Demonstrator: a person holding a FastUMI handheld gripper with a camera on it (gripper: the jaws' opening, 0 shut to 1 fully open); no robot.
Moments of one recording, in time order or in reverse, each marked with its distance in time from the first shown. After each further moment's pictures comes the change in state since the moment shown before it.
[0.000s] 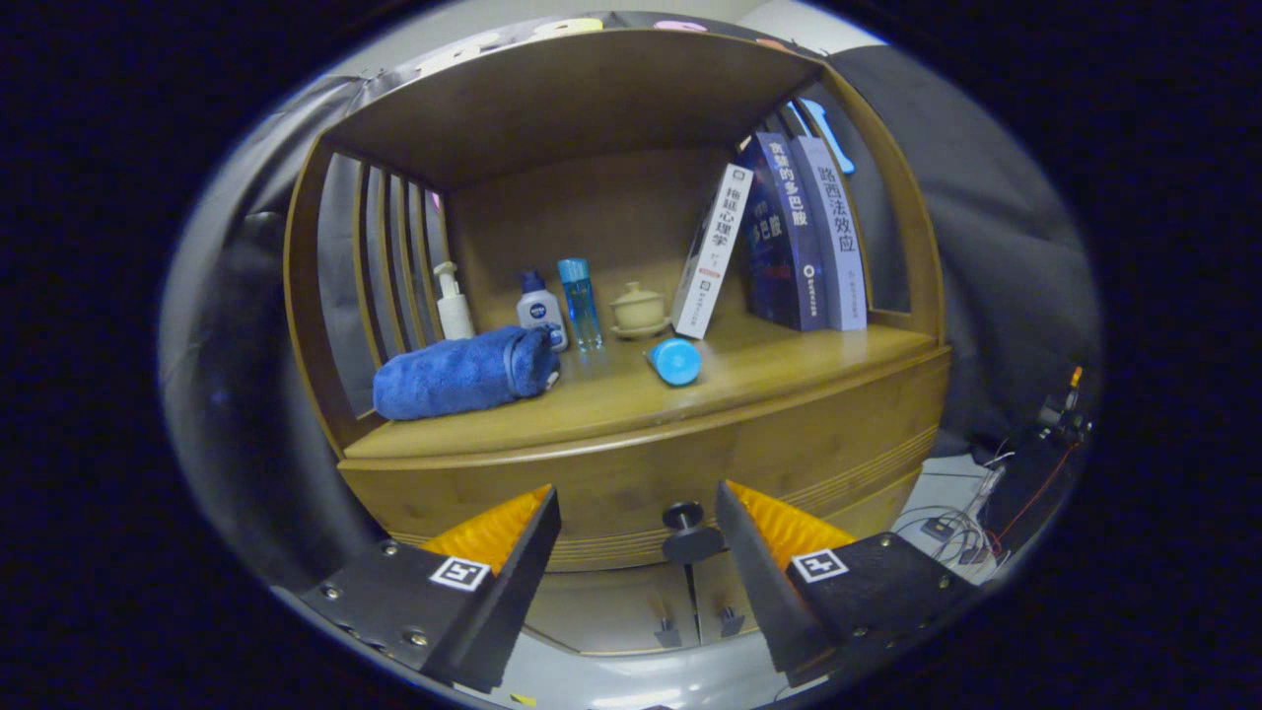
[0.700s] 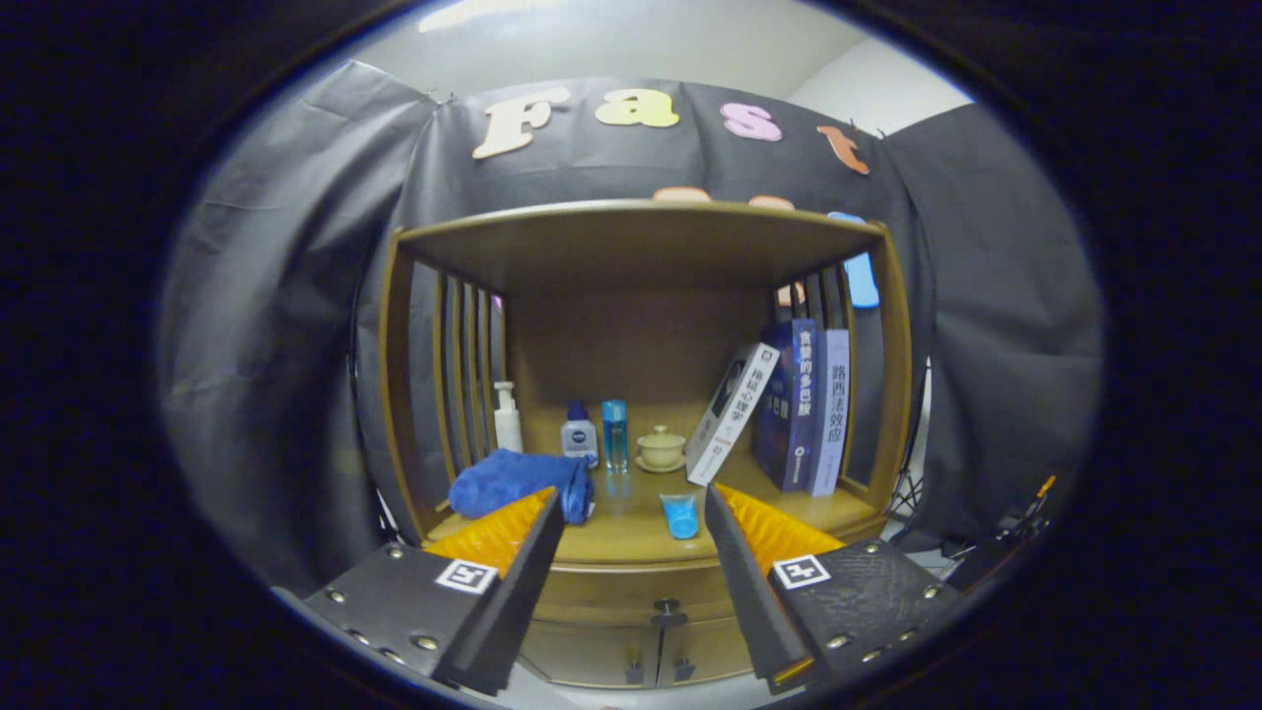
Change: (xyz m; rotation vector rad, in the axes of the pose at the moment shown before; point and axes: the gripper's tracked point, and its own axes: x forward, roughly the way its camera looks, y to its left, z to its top) arm -0.099 0.030 0.158 -0.152 -0.239 0.051
